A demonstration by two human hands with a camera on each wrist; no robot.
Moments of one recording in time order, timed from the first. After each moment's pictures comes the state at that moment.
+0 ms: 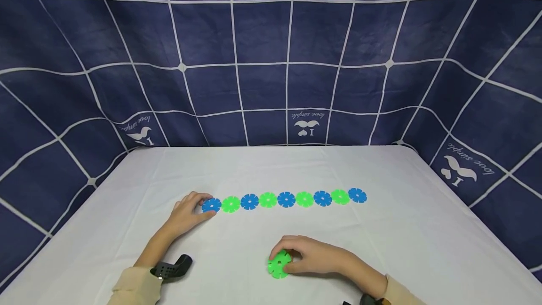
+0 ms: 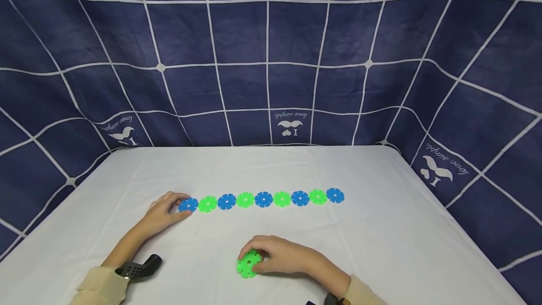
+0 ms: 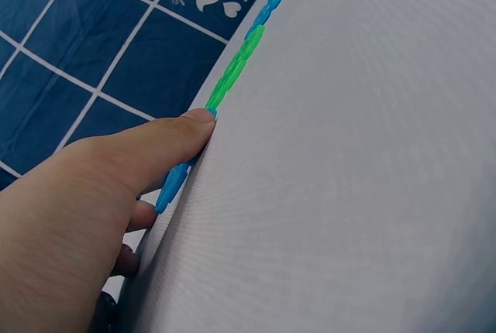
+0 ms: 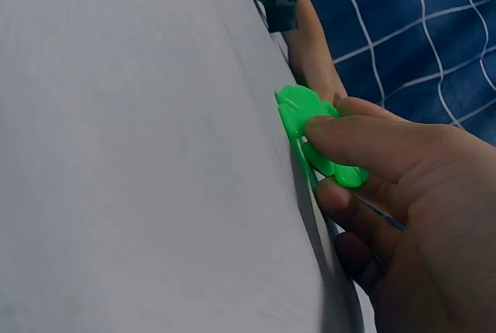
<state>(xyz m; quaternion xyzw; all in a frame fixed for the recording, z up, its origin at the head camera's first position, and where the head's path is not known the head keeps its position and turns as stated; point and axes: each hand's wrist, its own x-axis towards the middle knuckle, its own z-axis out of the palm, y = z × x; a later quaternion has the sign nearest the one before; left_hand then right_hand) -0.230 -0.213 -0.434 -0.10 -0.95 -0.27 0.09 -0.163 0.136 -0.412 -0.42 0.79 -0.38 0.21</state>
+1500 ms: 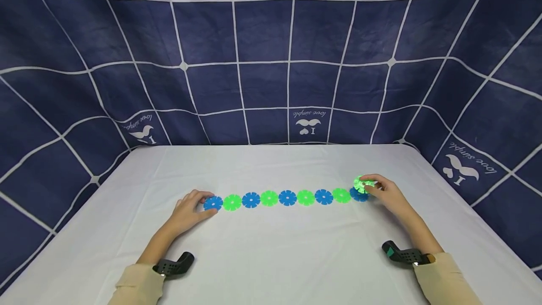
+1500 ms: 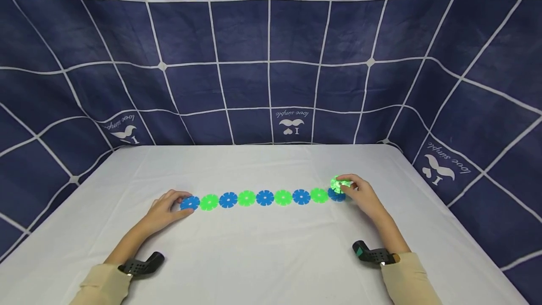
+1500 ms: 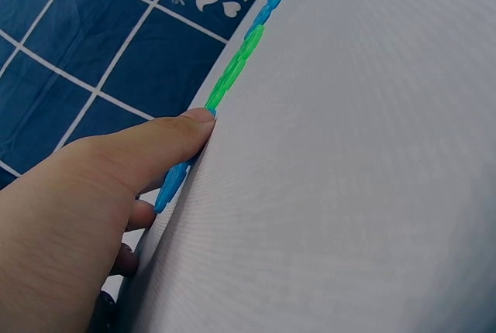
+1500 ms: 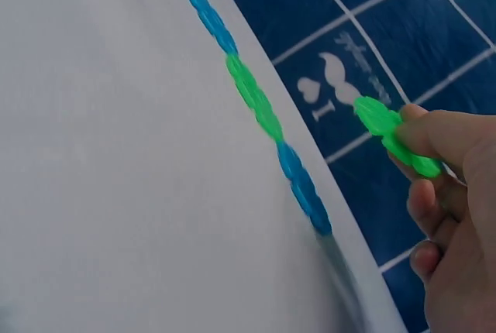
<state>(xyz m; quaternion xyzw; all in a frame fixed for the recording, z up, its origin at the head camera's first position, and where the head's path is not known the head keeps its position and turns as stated) -0.230 -0.213 -0.430 -0.10 -0.96 -0.27 0.08 -0.243 0.304 -0.401 -0.09 0.90 -0.41 -0.09</state>
